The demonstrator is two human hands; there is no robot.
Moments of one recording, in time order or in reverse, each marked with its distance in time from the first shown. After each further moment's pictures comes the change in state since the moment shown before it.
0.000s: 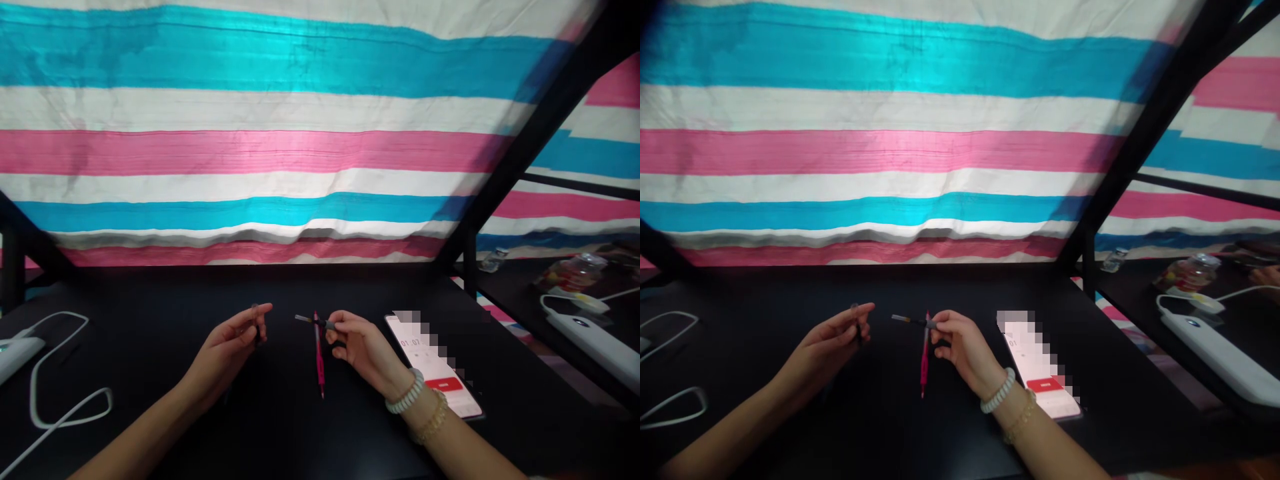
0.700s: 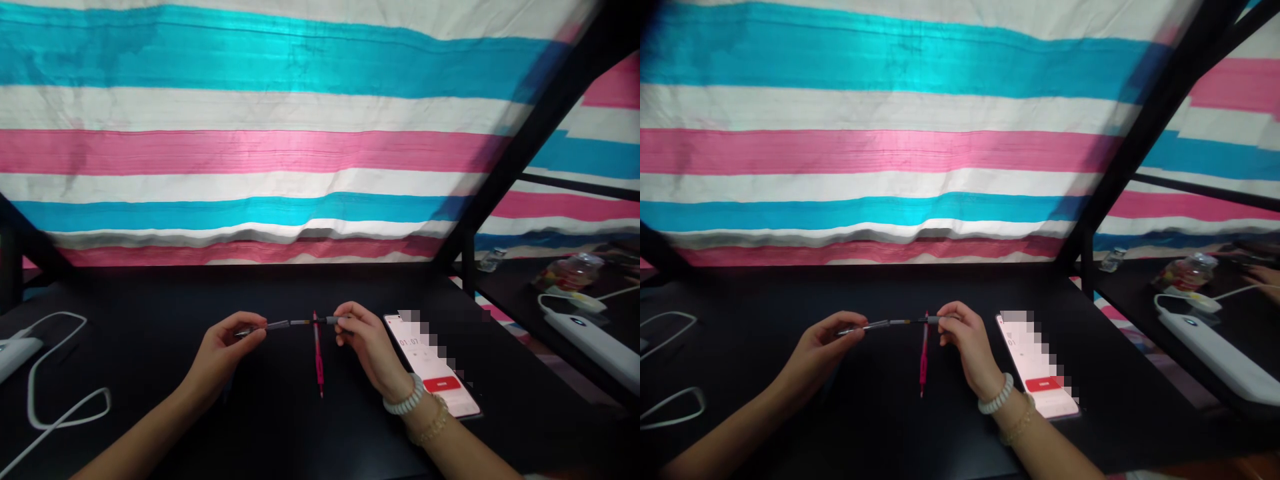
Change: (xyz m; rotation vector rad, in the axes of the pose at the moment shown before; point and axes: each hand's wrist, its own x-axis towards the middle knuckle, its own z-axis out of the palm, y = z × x) left_hand -0.002 0.000 0.000 0.343 0.141 0.065; right_hand -0.002 0.000 0.001 -0.181 0.139 -0.298
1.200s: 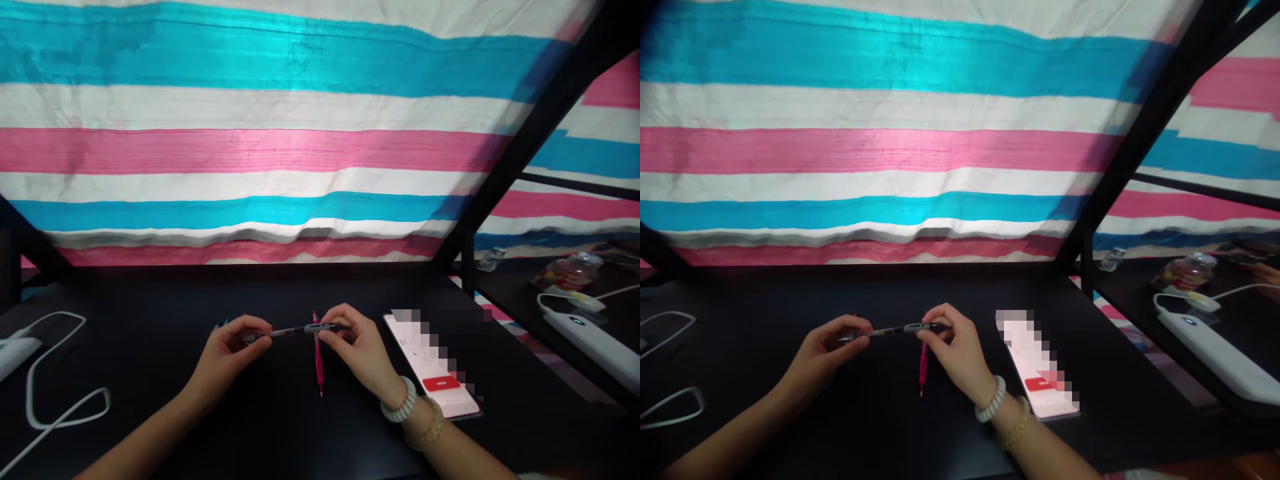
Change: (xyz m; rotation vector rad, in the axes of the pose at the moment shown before) left_hand -0.005 0.005 0.007 0.115 -0.064 0.052; right_hand -0.009 0.001 0.009 -0.521 -0.083 -0.261
